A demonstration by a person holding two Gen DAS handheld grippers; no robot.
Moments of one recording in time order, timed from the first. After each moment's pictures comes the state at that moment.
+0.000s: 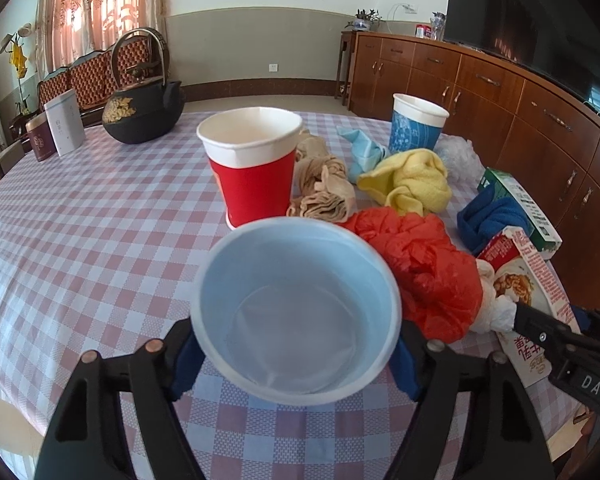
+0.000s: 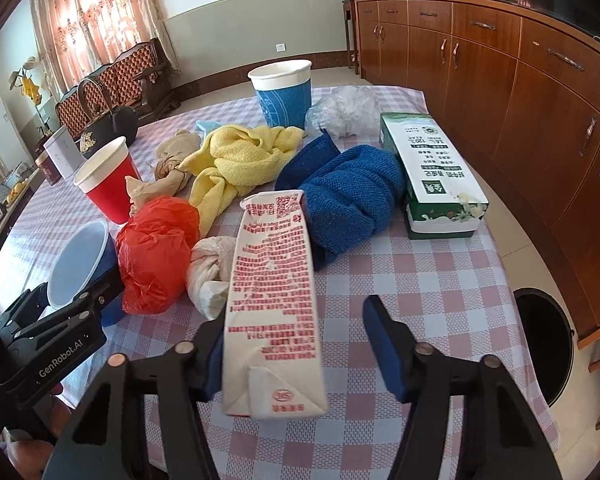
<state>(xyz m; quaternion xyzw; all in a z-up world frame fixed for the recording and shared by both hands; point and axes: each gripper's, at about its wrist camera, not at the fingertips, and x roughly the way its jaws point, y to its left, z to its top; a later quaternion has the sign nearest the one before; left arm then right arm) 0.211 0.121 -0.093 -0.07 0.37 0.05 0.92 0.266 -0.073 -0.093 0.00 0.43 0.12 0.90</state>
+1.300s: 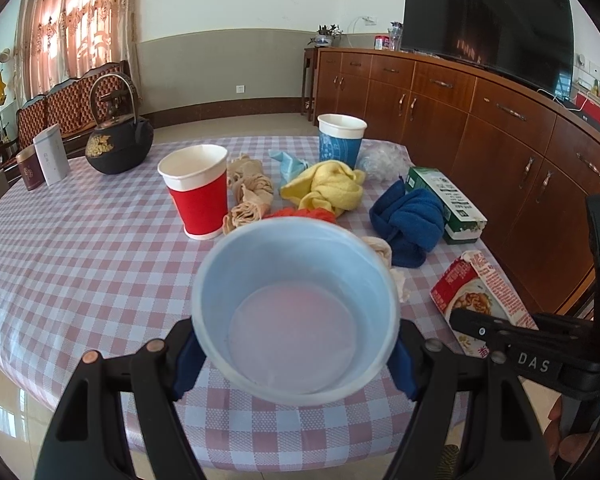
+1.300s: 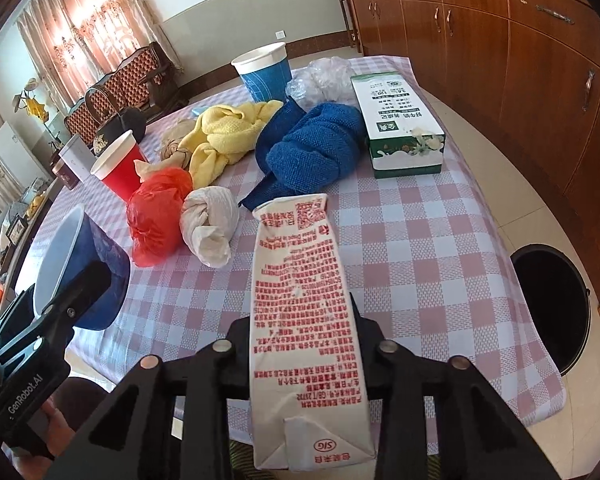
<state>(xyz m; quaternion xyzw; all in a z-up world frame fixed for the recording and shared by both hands) 0.162 0.074 -0.059 -0.04 0.34 0.00 0.94 0.231 -0.119 -0.098 0.06 0.46 0.14 0.88</state>
